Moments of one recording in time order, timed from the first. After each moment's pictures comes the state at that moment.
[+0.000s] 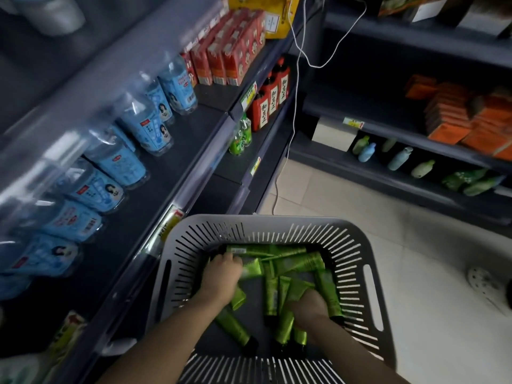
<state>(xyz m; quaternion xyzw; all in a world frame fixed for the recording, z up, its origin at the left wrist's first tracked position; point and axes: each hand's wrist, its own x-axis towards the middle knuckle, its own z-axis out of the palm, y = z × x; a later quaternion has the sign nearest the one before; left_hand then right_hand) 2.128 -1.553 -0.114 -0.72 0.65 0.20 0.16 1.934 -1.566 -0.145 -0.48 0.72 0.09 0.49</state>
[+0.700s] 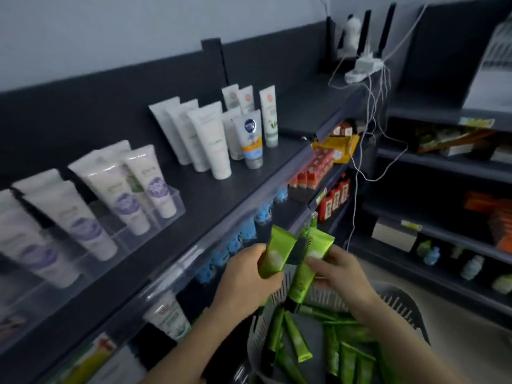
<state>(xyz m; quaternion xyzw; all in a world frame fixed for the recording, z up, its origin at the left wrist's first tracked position) 2.155 -1.437 0.164 -0.78 0.52 0.12 -0.34 1.999 -1.550 0.140 -0.57 0.38 -0.28 0.67</state>
